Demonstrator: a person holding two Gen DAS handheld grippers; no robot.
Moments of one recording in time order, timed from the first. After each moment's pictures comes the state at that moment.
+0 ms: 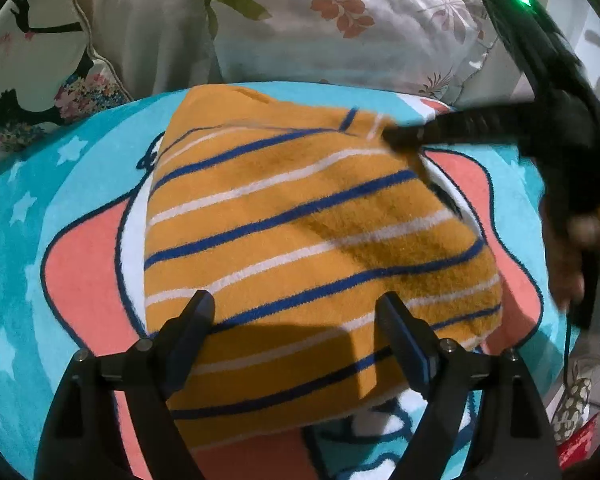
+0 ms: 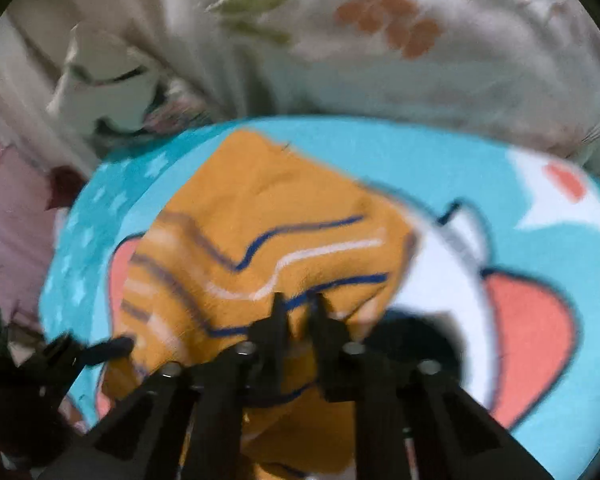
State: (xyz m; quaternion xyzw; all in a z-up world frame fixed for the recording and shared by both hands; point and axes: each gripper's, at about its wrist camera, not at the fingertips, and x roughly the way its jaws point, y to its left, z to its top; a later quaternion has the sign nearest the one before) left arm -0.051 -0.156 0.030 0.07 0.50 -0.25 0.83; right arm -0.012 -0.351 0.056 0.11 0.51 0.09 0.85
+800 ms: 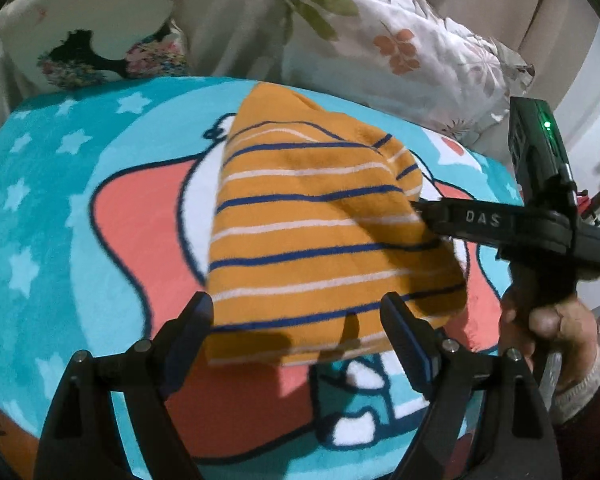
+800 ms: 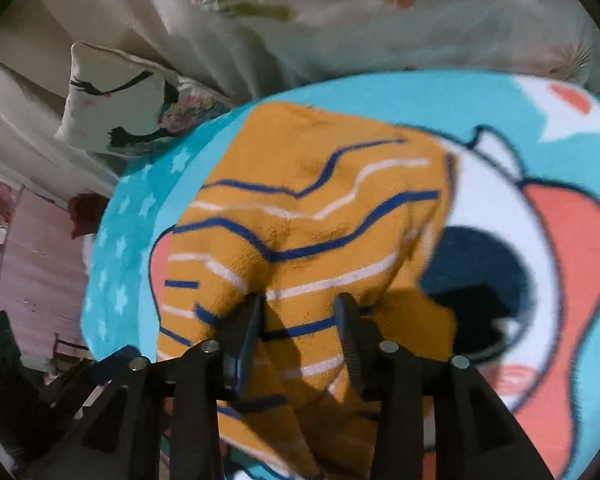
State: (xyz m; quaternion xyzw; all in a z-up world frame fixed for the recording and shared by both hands) left arm -0.078 -0.102 0.062 -0.02 0.52 -0.20 0.83; right arm -0.041 -0.330 0.038 0.22 0.53 0.12 0.81
